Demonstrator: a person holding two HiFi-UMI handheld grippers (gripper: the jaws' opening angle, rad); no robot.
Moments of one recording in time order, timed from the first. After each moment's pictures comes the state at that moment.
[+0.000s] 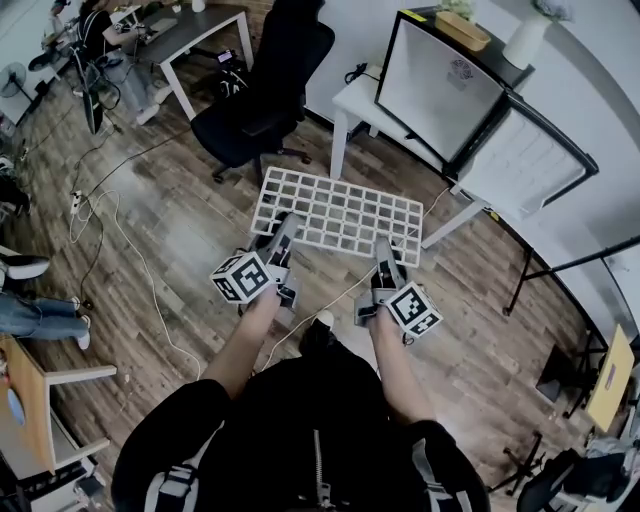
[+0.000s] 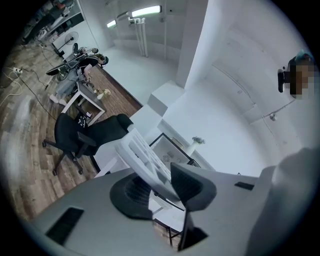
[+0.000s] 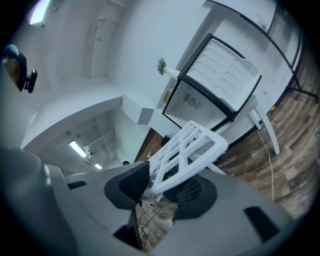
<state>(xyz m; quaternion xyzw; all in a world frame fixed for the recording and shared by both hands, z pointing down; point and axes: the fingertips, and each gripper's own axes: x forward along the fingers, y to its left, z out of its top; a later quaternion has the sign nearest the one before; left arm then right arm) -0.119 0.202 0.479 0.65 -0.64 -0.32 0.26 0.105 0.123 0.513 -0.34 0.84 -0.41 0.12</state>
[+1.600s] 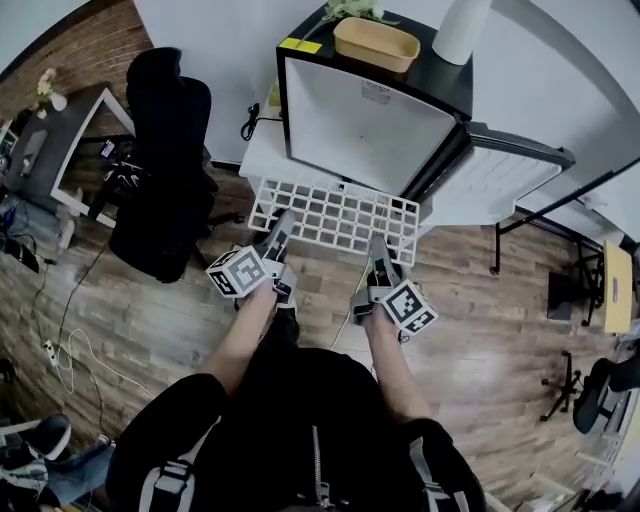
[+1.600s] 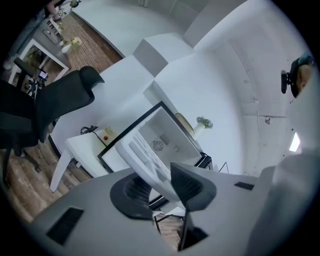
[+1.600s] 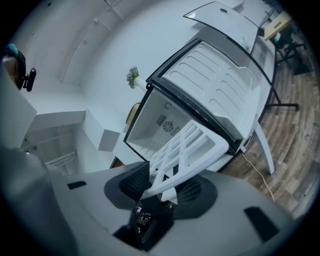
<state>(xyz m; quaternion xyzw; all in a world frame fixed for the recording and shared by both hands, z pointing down) -0.139 -0.190 0.486 0.77 -0.47 -0.24 0.35 0.093 -0.153 0.515 -0.53 0.73 -0.38 0.21</state>
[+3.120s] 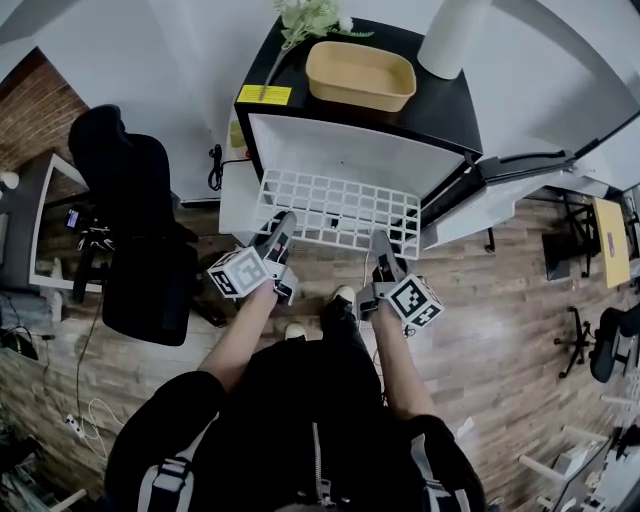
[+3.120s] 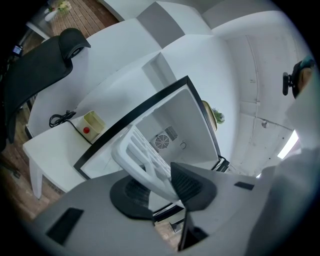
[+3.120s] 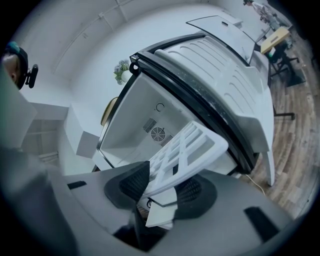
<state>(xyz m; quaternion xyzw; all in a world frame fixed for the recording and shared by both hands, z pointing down) -0.129 -0.369 0.516 0.81 -0.38 -0.19 0.40 0.096 -0.290 0.545 -0.60 0.68 -0.36 0.21</state>
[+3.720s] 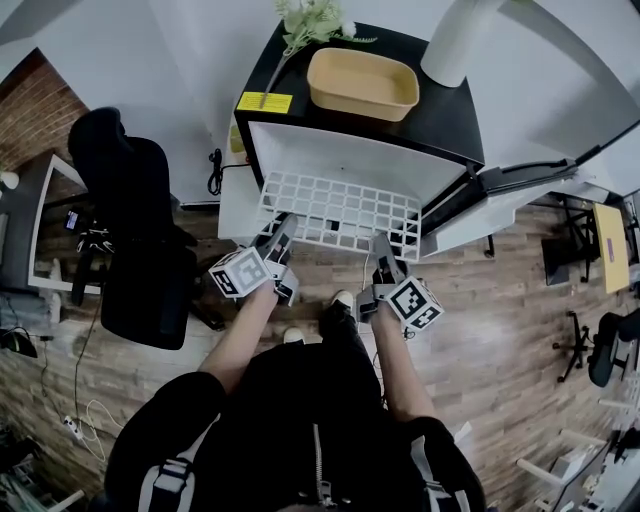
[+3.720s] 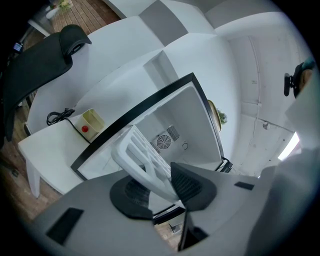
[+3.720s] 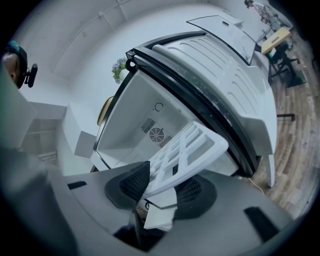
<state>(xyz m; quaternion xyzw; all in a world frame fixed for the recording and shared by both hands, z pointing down) -0.126 -0.388 0.525 0.81 -0.38 -0.20 0.41 0.098 -0.308 0.534 -0.61 0.68 -0.36 0.21</state>
